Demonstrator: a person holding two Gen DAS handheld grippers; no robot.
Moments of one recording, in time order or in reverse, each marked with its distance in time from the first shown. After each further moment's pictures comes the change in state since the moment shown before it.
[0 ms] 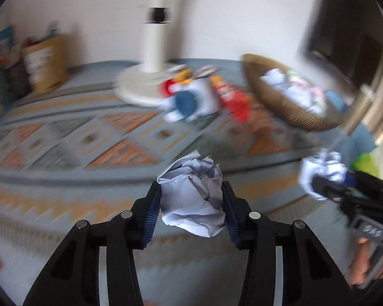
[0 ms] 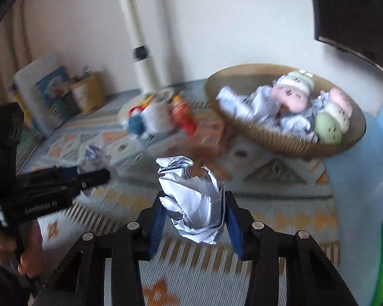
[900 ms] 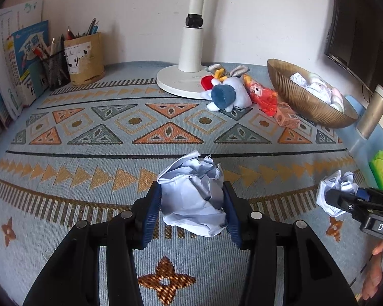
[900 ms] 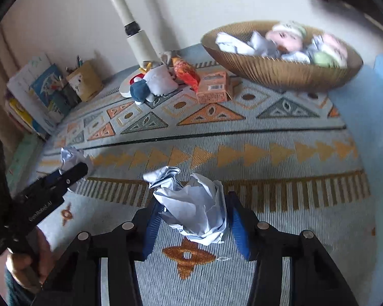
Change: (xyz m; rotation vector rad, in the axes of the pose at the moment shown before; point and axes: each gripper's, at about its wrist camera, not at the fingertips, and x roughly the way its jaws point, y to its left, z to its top) left arm -0.012 0.013 -0.028 -0.022 -0.071 0.094; right arm 0.010 0.013 -0.034 0.142 0.108 0.013
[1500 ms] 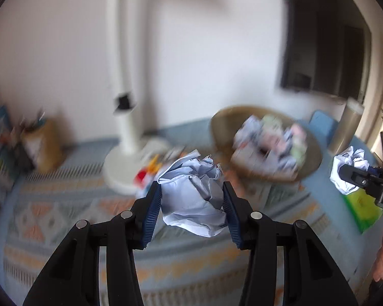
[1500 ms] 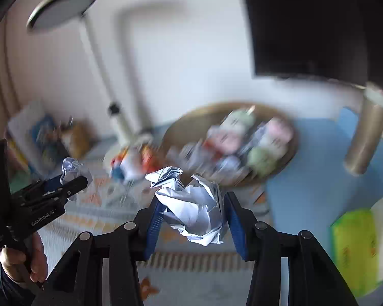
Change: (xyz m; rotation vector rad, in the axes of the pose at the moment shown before) left arm -0.025 -0.099 0.117 0.187 -0.156 -0.114; right arm -0.110 -0.064 0.066 0.040 -0.279 -0.104
